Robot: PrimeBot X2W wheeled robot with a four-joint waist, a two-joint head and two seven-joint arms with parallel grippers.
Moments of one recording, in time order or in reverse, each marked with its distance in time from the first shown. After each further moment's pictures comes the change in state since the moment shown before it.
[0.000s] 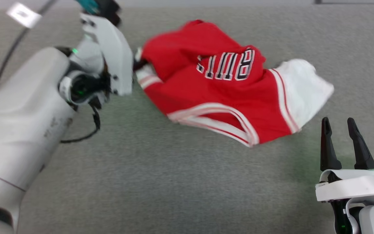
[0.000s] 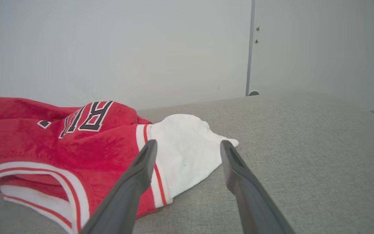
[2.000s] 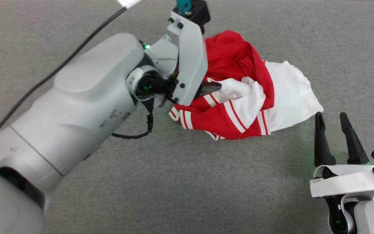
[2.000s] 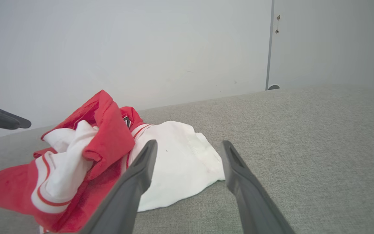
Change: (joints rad) left arm -0.197 -0.158 -0.319 -0.022 -0.161 -0.002 0.126; right arm -0.022 0.000 0.039 0.000 0.047 0.000 0.000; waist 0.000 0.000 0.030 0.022
